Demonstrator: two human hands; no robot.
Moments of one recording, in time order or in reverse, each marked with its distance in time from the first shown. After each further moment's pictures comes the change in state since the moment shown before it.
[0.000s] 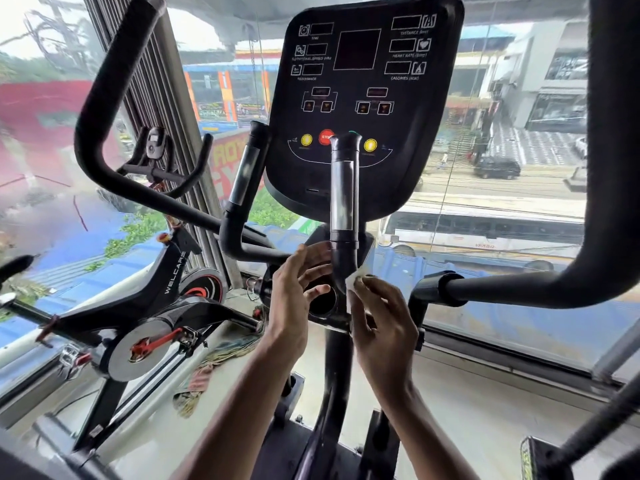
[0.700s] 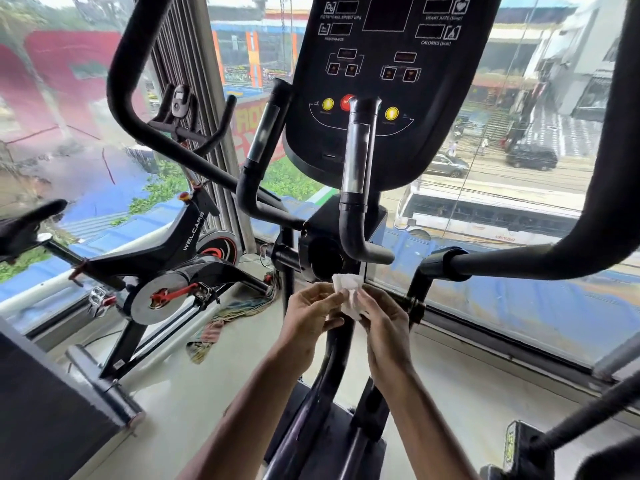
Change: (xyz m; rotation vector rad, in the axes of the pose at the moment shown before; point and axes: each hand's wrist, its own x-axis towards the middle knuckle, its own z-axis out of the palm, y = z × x) left_hand -0.058 -0.070 -0.021 0.071 0.019 -0.300; right_hand -0.036 -0.006 -0.025 0.845 -0.234 1.158
